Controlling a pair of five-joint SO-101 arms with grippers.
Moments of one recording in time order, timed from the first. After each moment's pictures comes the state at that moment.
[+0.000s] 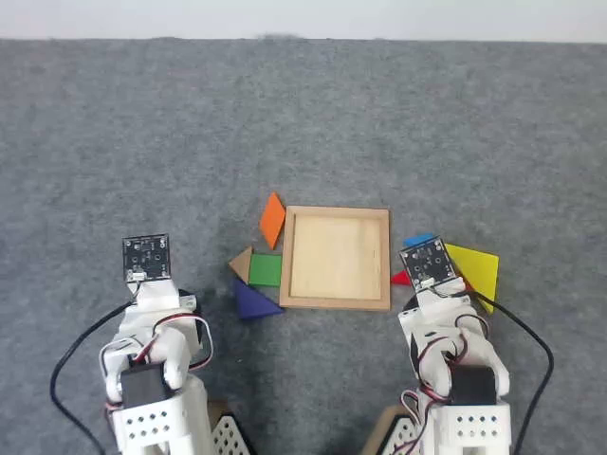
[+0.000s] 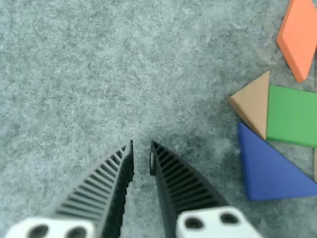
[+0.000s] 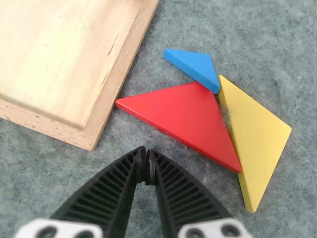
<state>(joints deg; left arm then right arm) -18.8 -102.9 97.1 72.0 0.0 -4.8 -102.8 95.4 66.9 19.6</state>
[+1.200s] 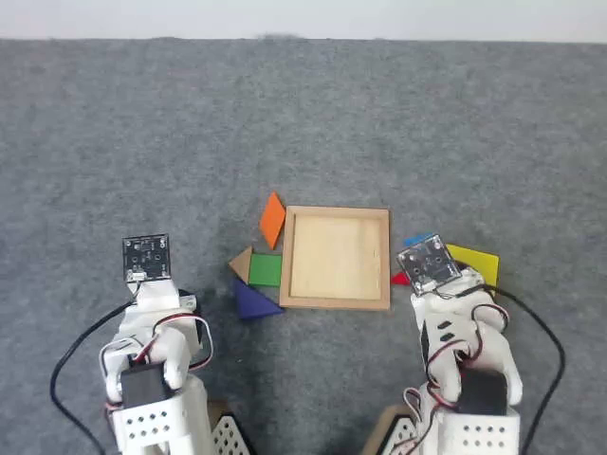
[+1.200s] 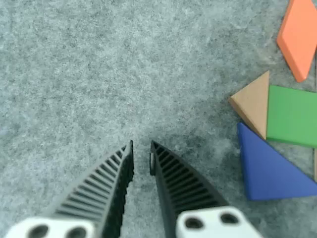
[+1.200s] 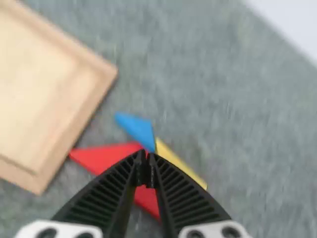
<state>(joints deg) -18.8 -102.9 97.1 72.0 0.0 -1.8 -102.9 87.3 58.9 32.5</state>
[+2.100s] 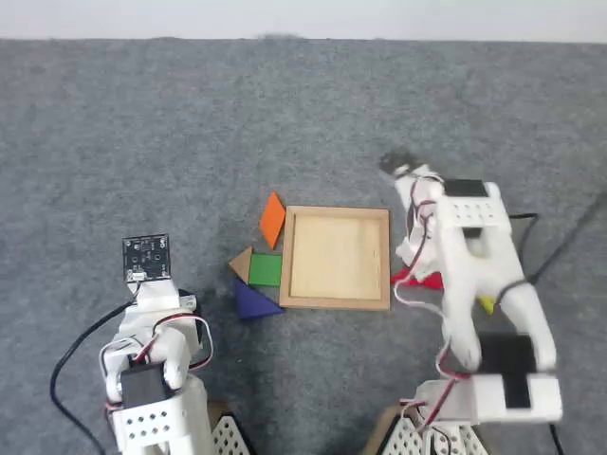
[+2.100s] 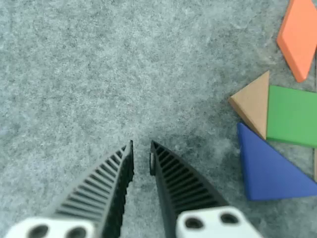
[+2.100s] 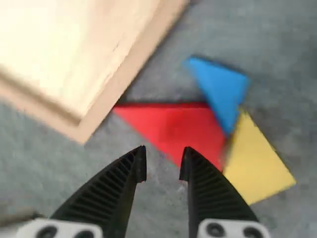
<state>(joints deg) -18.8 -102.9 97.1 72.0 0.0 -5.1 -2.0 27.6 73.6 34.3</state>
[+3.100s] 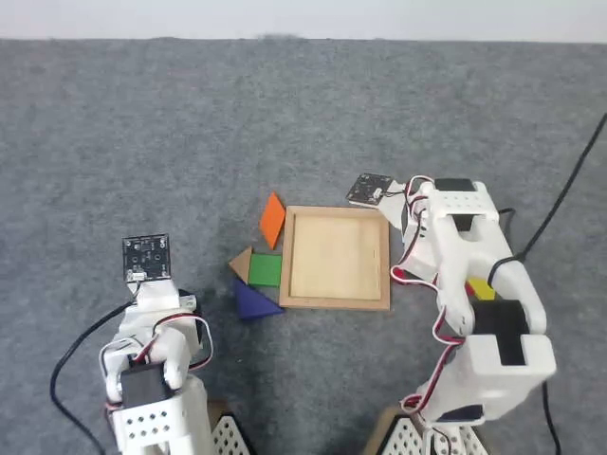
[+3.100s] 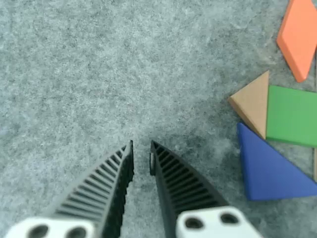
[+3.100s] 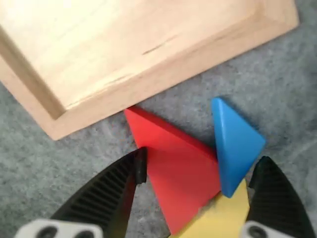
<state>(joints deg) -18.8 -102.9 97.1 72.0 0.0 -4.9 10.5 24.9 66.7 57.5</state>
